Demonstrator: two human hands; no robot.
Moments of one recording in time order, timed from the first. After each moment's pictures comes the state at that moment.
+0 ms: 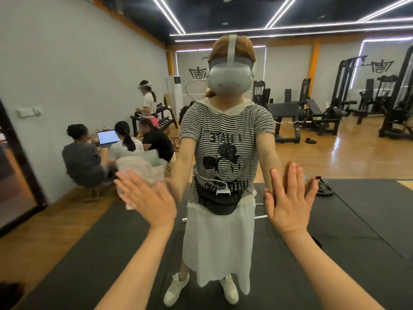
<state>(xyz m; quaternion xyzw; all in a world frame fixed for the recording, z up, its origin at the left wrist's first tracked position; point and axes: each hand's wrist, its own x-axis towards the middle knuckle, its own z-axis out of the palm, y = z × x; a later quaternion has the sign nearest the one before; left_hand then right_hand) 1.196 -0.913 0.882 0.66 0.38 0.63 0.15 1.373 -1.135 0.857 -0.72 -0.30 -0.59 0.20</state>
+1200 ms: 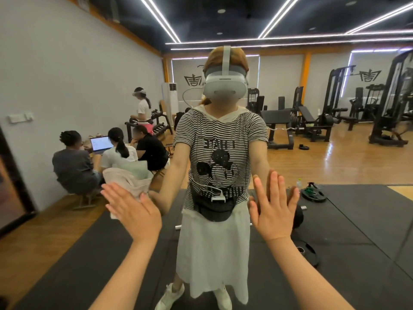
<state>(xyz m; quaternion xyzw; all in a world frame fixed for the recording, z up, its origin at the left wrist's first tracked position) 1.192 -0.915 0.873 0.67 0.38 0.62 0.14 1.374 -1.137 0.856 -0.72 -0.31 -0.59 0.21</state>
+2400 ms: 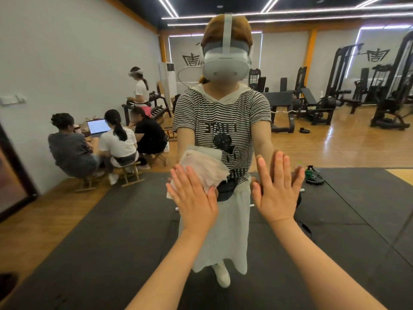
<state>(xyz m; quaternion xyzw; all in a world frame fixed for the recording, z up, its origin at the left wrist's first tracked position) 1.254 -0.997 0.840 0.78 0.24 0.58 0.01 1.378 -1.136 0.853 -0.71 -0.32 -0.59 0.21</state>
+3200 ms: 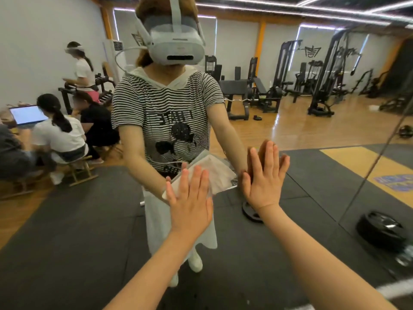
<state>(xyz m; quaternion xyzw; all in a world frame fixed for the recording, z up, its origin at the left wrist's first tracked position) 1.250 -0.989 0.820 0.83 0.09 0.54 -0.11 1.374 -1.137 0.857 -0.73 -0.30 -0.59 0.19</state>
